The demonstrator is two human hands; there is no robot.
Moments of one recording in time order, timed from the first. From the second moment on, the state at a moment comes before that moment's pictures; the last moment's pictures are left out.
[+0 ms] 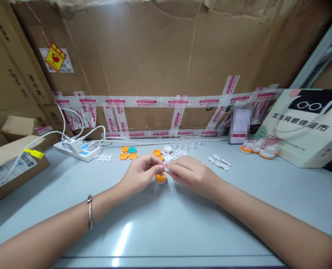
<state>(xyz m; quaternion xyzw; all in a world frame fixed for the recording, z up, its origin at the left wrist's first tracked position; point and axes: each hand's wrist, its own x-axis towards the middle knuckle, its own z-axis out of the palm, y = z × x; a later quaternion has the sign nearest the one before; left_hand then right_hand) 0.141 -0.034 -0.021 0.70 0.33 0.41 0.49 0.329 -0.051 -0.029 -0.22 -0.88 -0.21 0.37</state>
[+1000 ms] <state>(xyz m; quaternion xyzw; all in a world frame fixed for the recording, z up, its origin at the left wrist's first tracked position) 0.135 -0.037 -0.015 0.75 0.29 0.44 0.40 0.327 -0.055 -0.028 -0.25 -0.83 0.09 0.49</state>
